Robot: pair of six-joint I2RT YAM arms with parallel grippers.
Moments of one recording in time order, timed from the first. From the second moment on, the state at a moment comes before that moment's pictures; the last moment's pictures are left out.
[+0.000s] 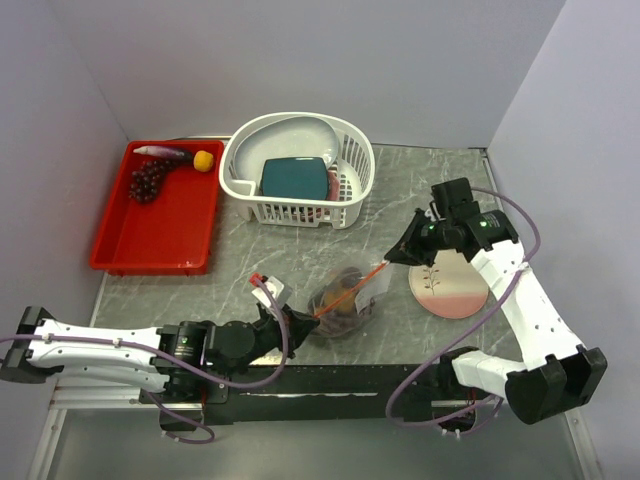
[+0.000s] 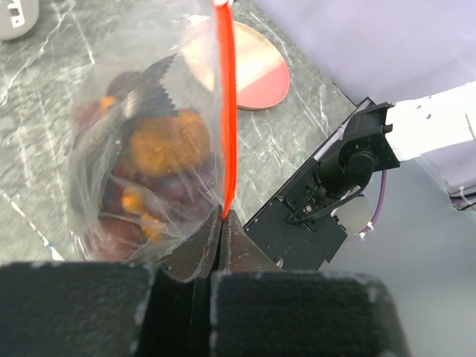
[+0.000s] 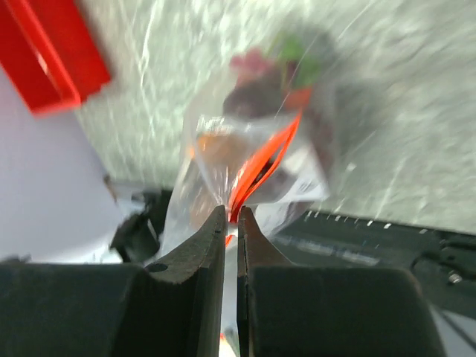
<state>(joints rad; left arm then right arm) -1.59 0.78 0.61 -0.04 -0.63 -0.58 0.28 1.16 1.21 -1.06 -0.33 0.82</state>
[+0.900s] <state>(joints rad) -1.02 0.91 0.75 -0.31 -0.51 -0.81 0.34 1.26 1.22 -0.56 -0.15 0.92</state>
